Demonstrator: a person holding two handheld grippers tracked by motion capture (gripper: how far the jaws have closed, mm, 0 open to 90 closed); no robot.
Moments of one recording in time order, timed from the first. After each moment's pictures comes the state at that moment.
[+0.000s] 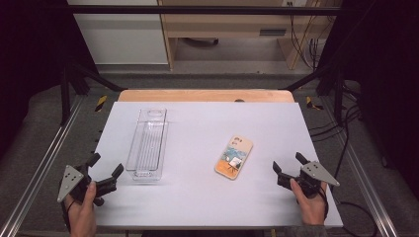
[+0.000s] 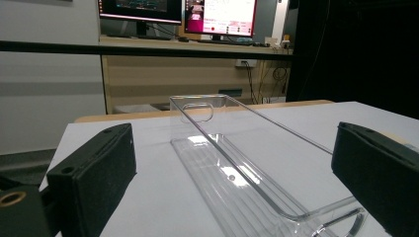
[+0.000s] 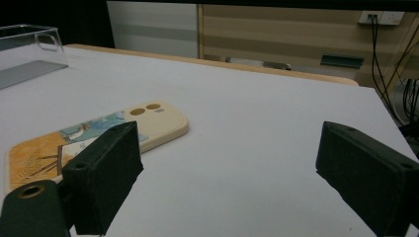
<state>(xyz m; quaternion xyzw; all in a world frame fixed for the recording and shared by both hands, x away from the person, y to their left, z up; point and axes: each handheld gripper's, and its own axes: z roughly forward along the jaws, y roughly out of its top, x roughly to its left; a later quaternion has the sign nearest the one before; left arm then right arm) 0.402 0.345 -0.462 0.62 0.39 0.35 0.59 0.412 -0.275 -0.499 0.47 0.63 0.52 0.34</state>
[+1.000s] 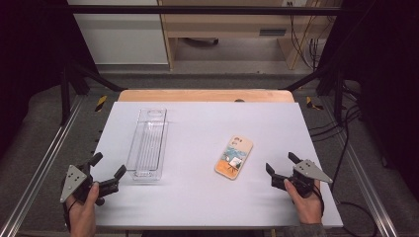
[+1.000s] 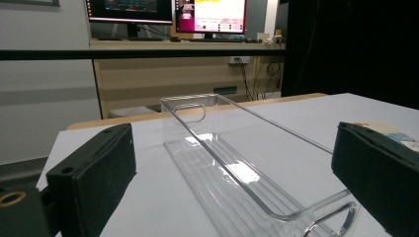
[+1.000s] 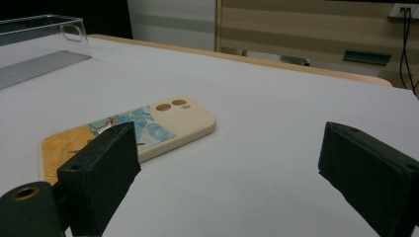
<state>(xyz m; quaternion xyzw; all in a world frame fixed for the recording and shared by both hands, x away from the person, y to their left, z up) 0.403 0.340 -0.461 0.63 0.37 0.36 0.58 0.415 -0.258 -0.494 0.45 0.66 0.52 0.32</state>
